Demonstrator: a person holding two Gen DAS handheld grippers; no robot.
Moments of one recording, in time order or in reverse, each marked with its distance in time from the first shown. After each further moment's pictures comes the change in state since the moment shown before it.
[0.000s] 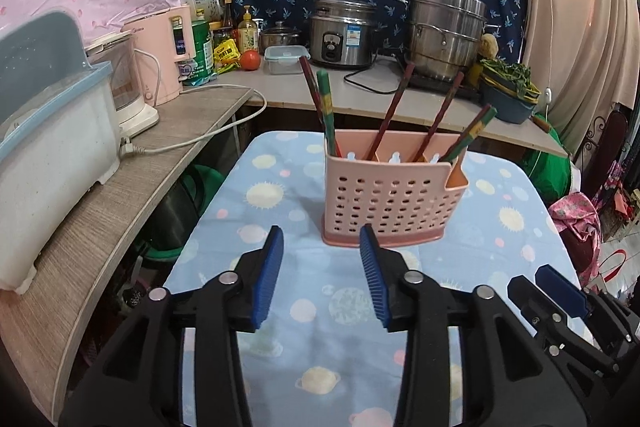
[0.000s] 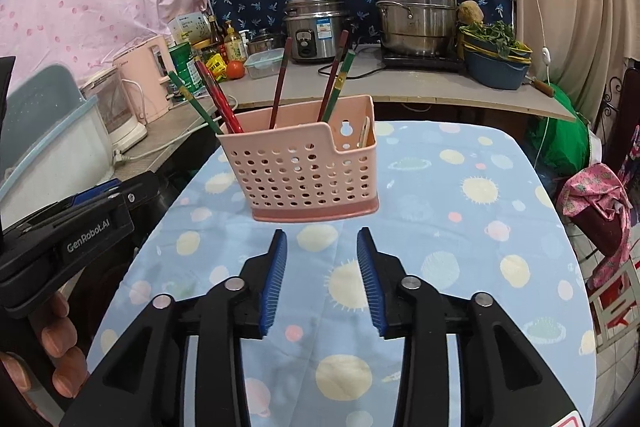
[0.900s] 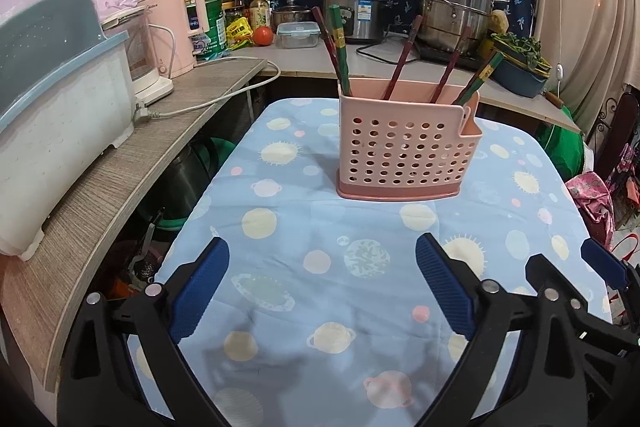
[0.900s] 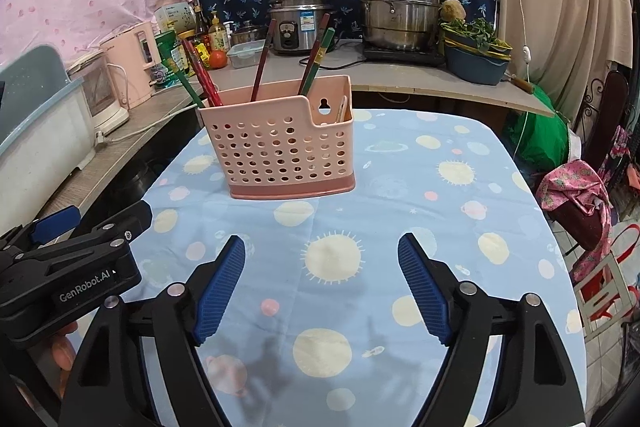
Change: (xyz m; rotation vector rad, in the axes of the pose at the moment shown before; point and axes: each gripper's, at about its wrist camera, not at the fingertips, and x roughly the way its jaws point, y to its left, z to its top) left arm -0.001 -0.001 -0.041 0.004 0.060 0.061; right arm -0.005 -0.003 -0.024 -0.020 0.009 -0.086
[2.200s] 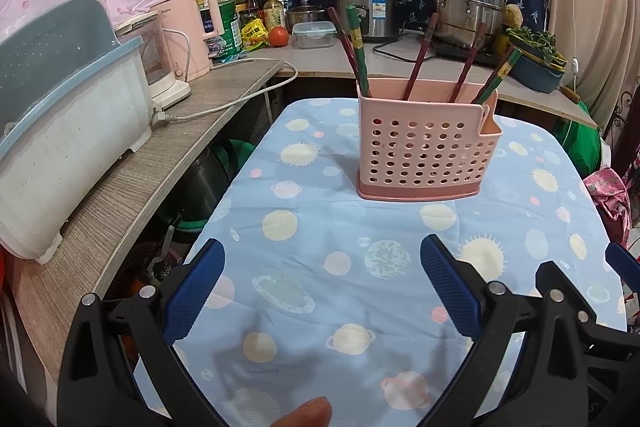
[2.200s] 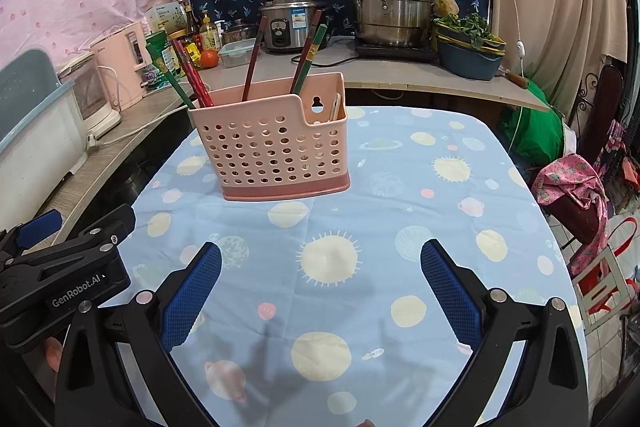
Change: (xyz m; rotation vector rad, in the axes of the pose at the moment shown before) left arm 0.001 0.002 0.002 0.011 0.003 0.074; right arm 0.007 -0.001 -0.001 0.019 0.004 -0.024
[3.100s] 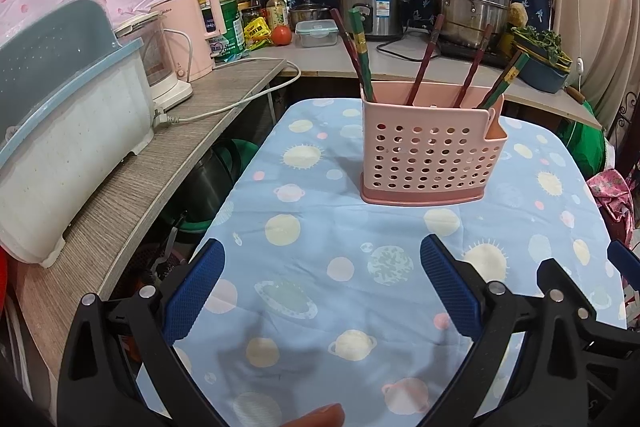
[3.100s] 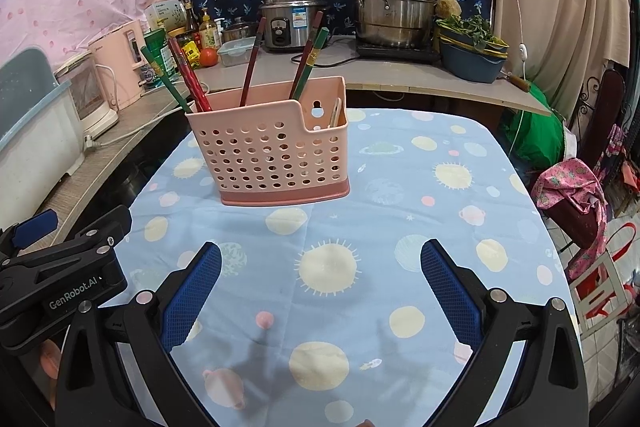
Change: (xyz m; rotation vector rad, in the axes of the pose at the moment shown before) left arm 0.002 0.000 0.007 0.001 0.012 0.015; right arm 0.005 0.000 0.009 -0.012 0.008 -0.002
